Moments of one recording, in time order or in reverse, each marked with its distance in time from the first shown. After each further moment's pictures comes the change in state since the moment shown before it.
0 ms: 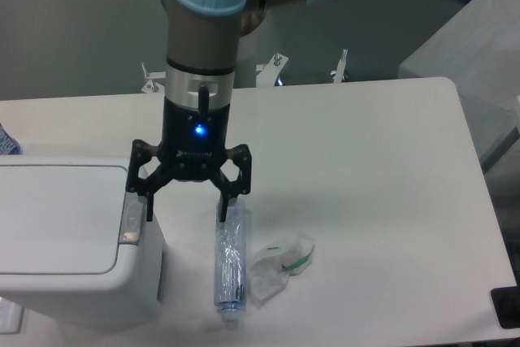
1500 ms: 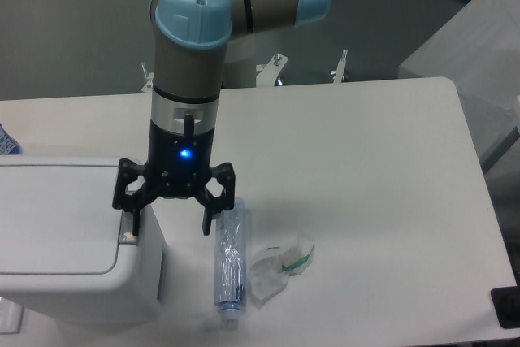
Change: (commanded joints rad) arm -0.017 -0.029 -0.003 0.002 0.003 -0.017
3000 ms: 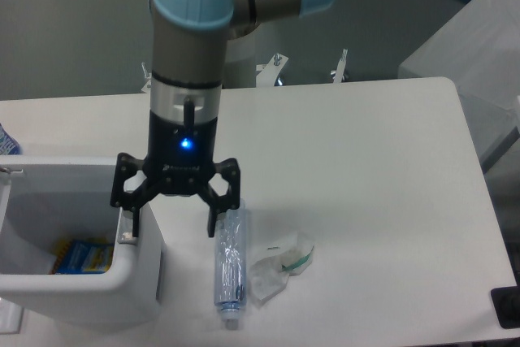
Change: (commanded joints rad) arm 0.077 -0.002 0.176 0.005 0.006 0.046
